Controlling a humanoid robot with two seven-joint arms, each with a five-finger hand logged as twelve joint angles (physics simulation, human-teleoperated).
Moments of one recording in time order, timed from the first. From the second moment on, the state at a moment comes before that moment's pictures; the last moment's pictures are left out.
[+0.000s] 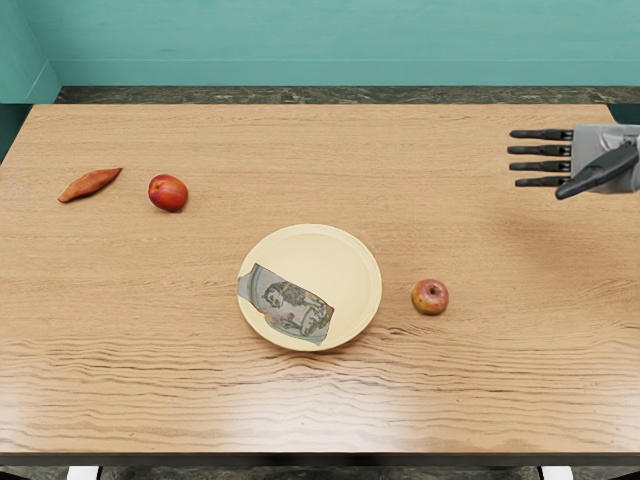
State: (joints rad) left arm -0.26 0.00 0.11 -0.19 0.03 -0.14 0.42; right arm 0.99 -0.90 0.45 0.96 0.27 0.61 -0.61
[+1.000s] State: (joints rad) left arm -0.02 0.00 0.11 -0.18 0.02 -0.14 0.42; right arm 1.10 -1.18 0.39 1.70 -0.35 0.61 -0.61
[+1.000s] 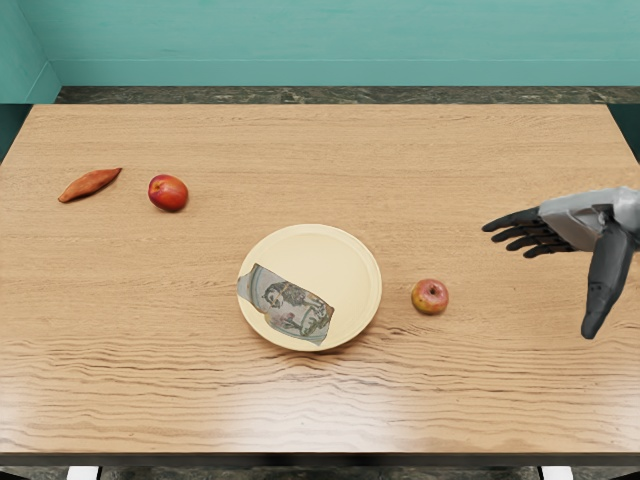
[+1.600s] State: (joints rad) left arm -0.02 0.00 0.11 -0.18 0.02 -0.14 0.42; right arm 1.10 -1.04 0.38 1.75 -0.80 0.45 -0.61
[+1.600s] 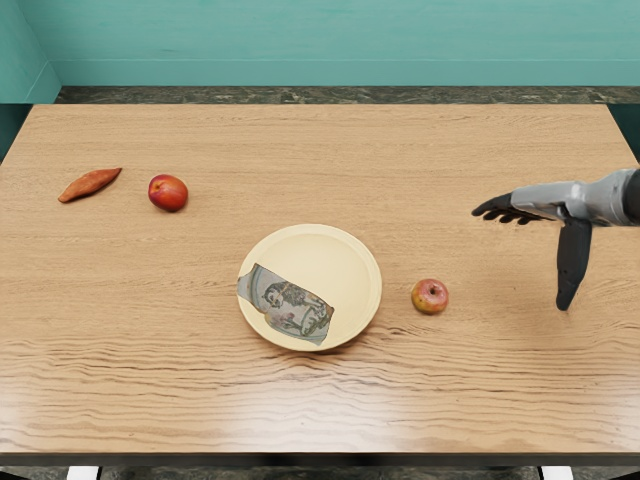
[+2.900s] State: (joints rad) left arm -0.04 0.00 0.11 -0.19 0.02 -0.14 0.42; right arm 0.67 -0.74 0.57 1.75 -1.00 0.10 -0.61
